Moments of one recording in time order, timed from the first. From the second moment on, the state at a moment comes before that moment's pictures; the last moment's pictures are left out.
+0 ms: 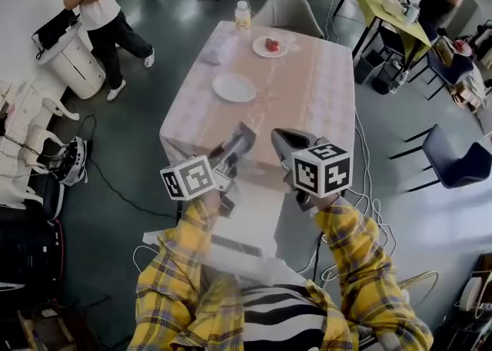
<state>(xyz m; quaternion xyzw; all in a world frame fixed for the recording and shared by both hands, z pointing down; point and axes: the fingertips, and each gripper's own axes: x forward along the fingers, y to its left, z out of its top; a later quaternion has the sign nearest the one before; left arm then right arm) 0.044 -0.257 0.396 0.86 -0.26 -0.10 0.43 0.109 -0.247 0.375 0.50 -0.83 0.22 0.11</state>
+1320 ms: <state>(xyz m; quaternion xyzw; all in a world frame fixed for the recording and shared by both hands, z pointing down) 0.074 -0.459 0.493 0.83 -0.34 -0.05 0.44 0.127 -0.456 0.498 0.43 -0.84 0.22 0.23</state>
